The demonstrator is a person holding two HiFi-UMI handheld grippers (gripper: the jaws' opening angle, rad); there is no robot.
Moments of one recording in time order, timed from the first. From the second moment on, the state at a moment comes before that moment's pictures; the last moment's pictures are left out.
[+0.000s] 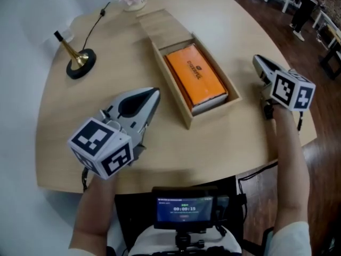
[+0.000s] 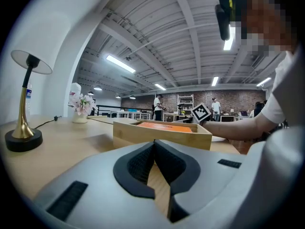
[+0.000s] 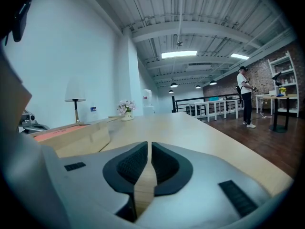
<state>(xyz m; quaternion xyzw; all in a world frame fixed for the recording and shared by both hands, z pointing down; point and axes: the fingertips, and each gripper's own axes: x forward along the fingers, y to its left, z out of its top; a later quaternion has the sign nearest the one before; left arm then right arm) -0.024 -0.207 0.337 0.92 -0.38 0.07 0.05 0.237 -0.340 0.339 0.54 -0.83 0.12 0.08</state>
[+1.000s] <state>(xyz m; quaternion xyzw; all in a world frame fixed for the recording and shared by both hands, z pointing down) -0.025 -0.197 0.343 0.92 -0.38 0.09 0.07 0.232 -0.325 0.343 0.53 -0.84 0.11 0.07</state>
